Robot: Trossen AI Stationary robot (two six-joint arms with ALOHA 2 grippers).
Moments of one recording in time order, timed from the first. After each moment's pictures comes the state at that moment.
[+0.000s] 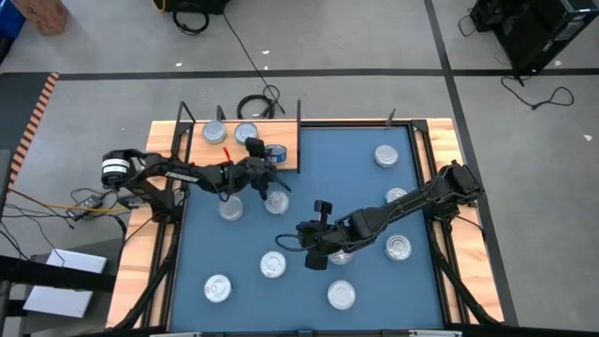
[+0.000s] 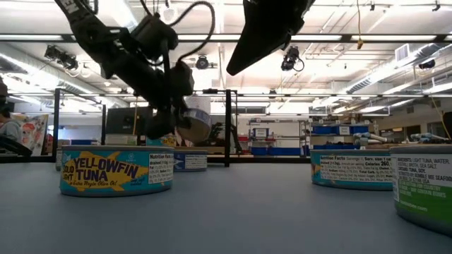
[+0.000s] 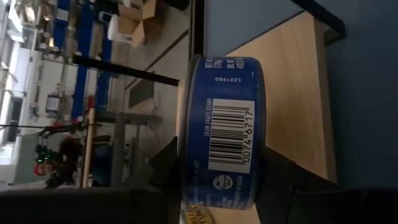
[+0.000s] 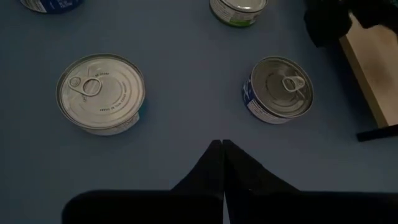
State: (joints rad) left arm 0.21 1.51 0.64 0.33 -0.68 0.83; right arm 0.36 1.85 1.43 -0.56 0.46 0.34
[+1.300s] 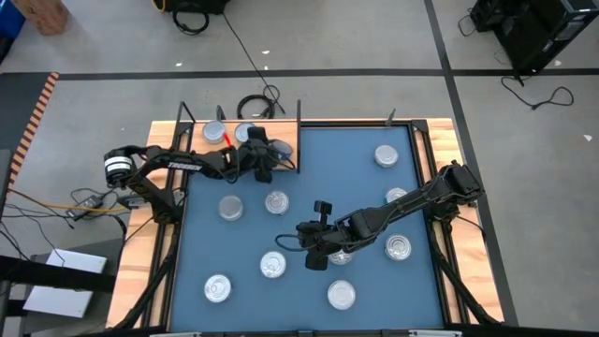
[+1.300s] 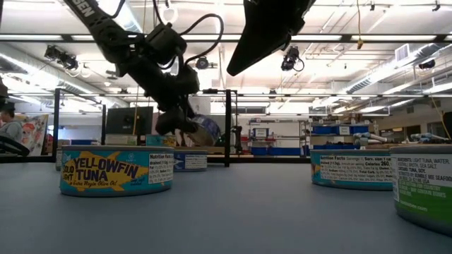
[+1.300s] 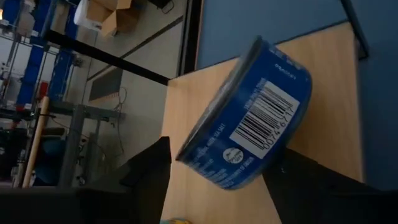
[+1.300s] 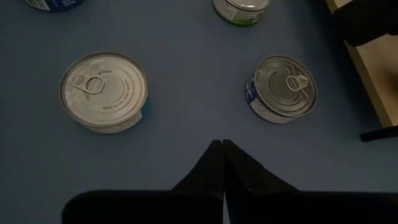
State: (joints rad) left arm 0.35 1.53 0.74 0.20 -0.46 0.72; right arm 0.36 1.85 1.43 -0.56 0.44 0.34
